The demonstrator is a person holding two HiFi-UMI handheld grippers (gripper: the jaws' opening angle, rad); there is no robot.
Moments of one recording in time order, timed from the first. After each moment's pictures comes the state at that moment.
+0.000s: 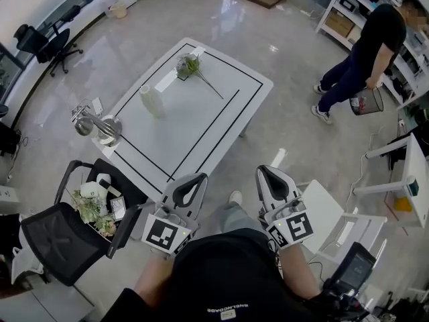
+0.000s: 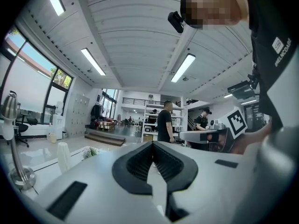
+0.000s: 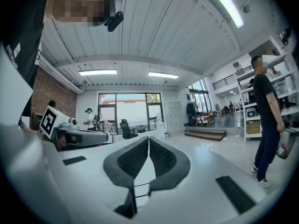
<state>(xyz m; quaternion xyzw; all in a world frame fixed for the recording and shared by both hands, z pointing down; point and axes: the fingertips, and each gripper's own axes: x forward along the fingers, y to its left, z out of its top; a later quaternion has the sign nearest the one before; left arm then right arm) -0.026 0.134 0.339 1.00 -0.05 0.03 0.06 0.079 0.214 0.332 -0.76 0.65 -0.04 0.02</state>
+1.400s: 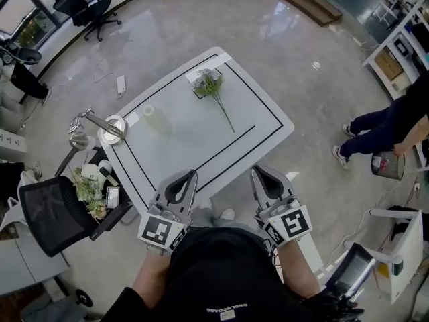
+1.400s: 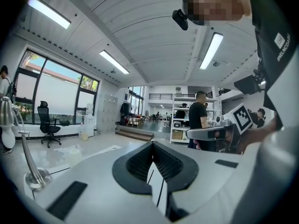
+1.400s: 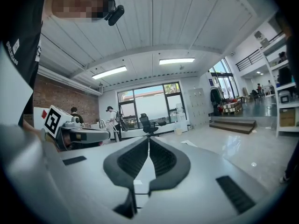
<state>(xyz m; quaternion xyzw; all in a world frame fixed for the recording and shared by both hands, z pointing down) 0.095 0.015 0.348 0.97 -0.23 0.08 0.06 0.228 0.072 0.349 -0.64 0.77 -0.09 0.01</state>
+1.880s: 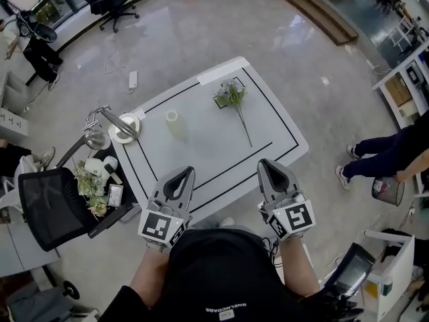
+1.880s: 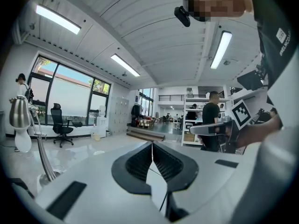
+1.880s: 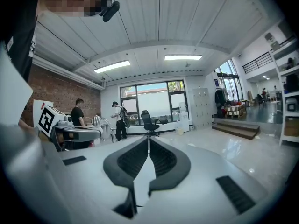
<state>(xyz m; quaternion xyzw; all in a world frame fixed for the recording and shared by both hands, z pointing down) 0.041 -0.056 0.358 0.95 -0.30 0.06 0.07 0.209 -0.010 0.351 -0.63 0.78 -0.08 -0.02</state>
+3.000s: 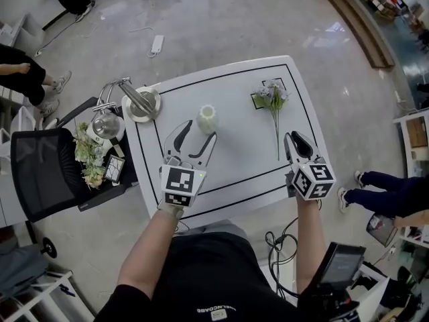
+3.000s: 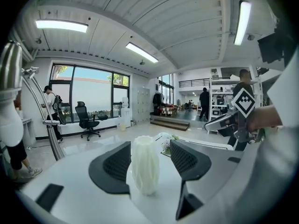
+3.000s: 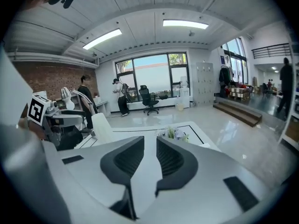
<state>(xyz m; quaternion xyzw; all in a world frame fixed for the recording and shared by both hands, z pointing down) 0.010 -0.212 0.454 0.89 -0.43 0.15 0.08 0.254 -0.180 0.483 -0.59 0.77 -0.20 -0.15</state>
